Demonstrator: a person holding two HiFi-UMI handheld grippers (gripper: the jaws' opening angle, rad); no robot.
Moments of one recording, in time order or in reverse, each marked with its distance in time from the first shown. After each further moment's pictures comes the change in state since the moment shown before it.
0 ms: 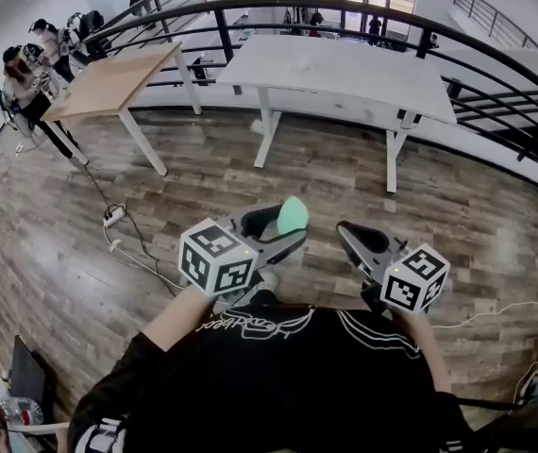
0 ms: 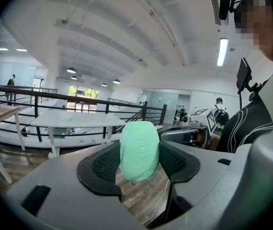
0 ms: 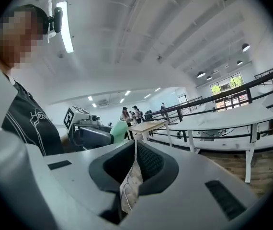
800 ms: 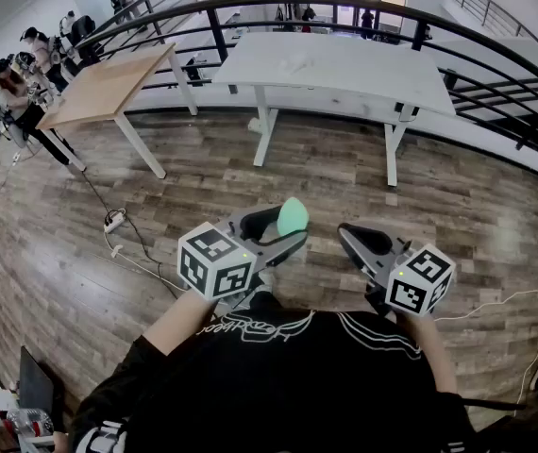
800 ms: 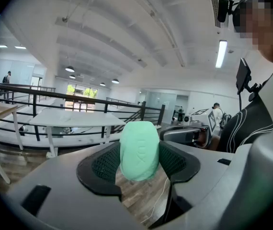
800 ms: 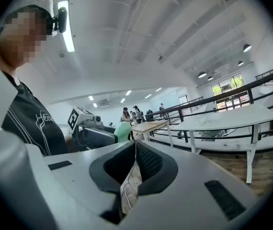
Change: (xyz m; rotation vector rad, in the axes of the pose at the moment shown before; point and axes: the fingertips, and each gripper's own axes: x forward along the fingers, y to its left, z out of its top) left arm -0.007 0.010 -0.005 -0.010 0.002 -0.027; right arm 0.007 0.011 0.000 -0.002 0.001 0.008
